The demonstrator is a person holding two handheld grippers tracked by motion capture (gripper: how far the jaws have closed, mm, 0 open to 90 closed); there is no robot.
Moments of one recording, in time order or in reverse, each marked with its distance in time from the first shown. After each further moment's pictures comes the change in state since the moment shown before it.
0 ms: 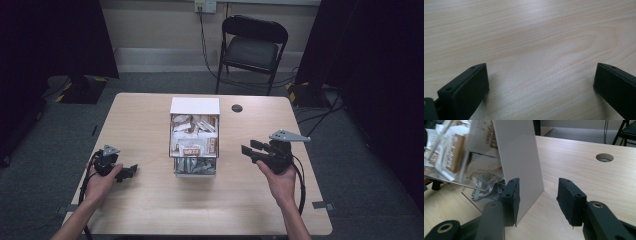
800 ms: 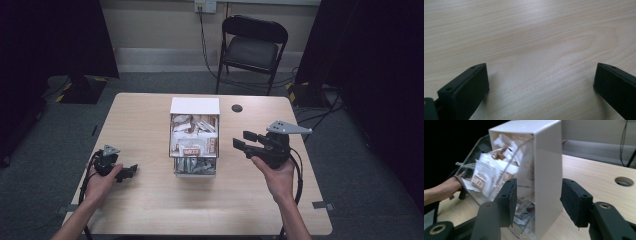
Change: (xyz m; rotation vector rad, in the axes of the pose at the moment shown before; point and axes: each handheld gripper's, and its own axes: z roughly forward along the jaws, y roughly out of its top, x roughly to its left) left arm 0.000 0.000 0.000 0.000 0.000 0.000; right arm 0.033 0.039 -0.013 -0.069 0.103 -0.039
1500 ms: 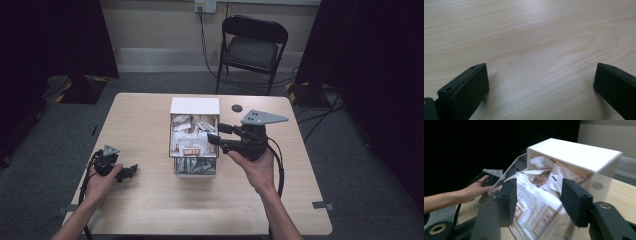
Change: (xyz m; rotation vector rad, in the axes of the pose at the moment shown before) left arm 0.000 0.000 0.000 0.000 0.000 0.000; right arm 0.043 0.035 0.034 -0.010 0.143 -0.104
